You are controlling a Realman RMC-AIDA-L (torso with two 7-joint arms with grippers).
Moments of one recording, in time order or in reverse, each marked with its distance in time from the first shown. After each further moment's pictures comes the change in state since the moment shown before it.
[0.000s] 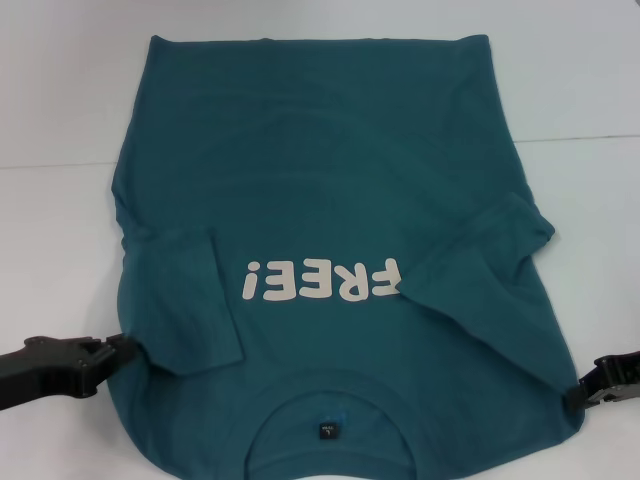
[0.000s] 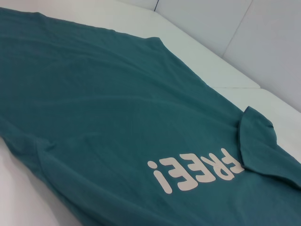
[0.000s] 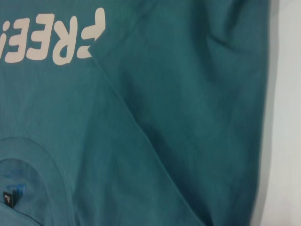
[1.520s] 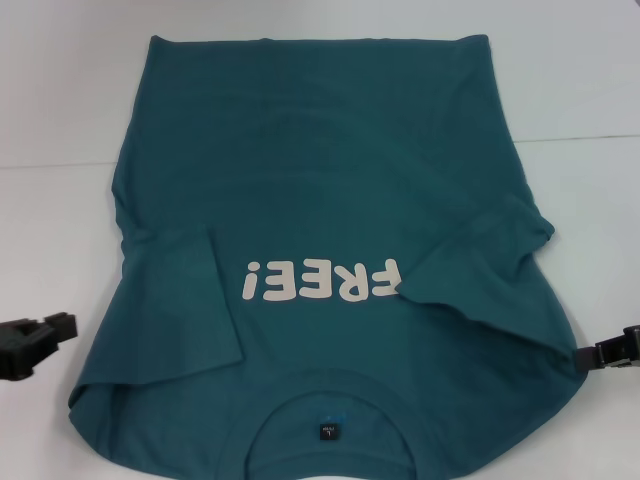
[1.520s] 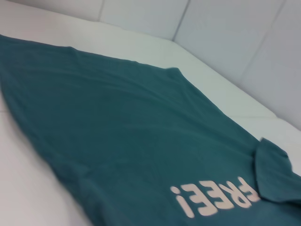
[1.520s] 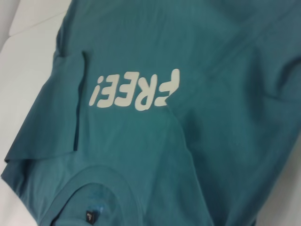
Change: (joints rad) left arm 0.022 0.002 -0.147 0.093 0.005 0.097 -0.029; right arm -0.067 -0.011 0.171 -0.078 0.177 -0.153 -0.183
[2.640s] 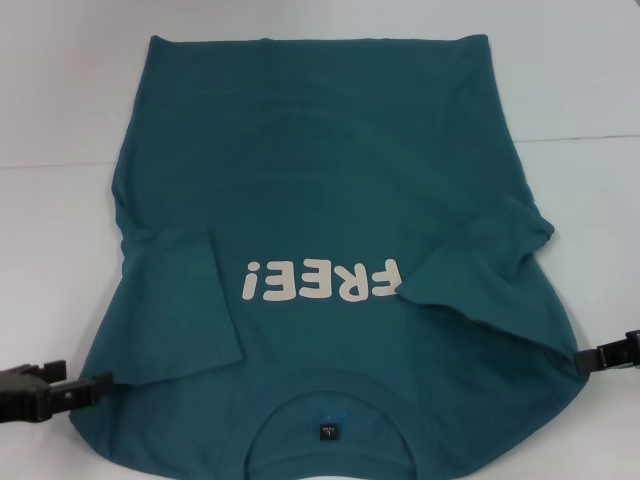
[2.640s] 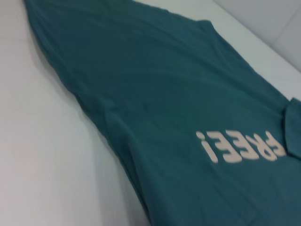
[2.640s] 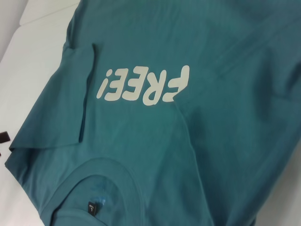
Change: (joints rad) left arm -0.016 -0.005 0.015 -0.056 0.150 -0.059 -0.064; right arm -0.002 -0.003 0.000 0.001 0.003 -0.011 -0.045
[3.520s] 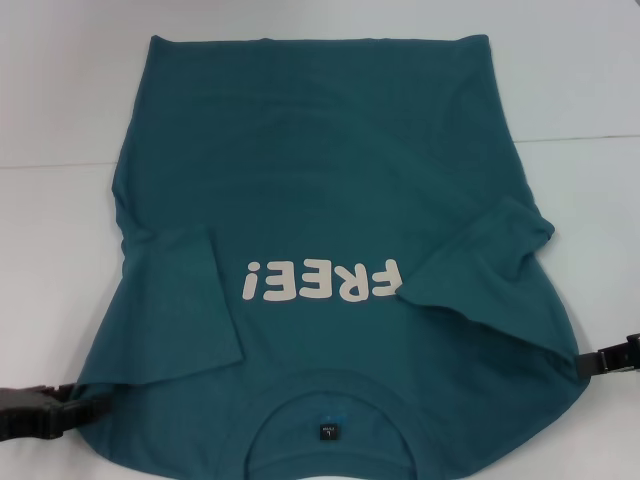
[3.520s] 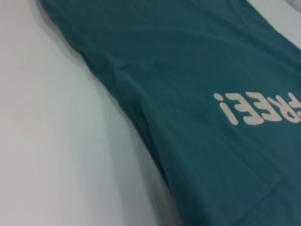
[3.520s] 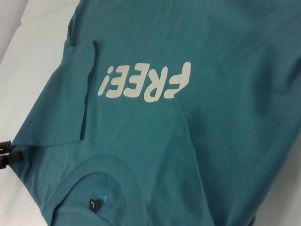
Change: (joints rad) left arm -0.011 -0.001 0.066 -0.034 0.074 -0.084 -0.019; right arm -0.004 0.000 0.000 0.002 0.000 -0.006 -0.004
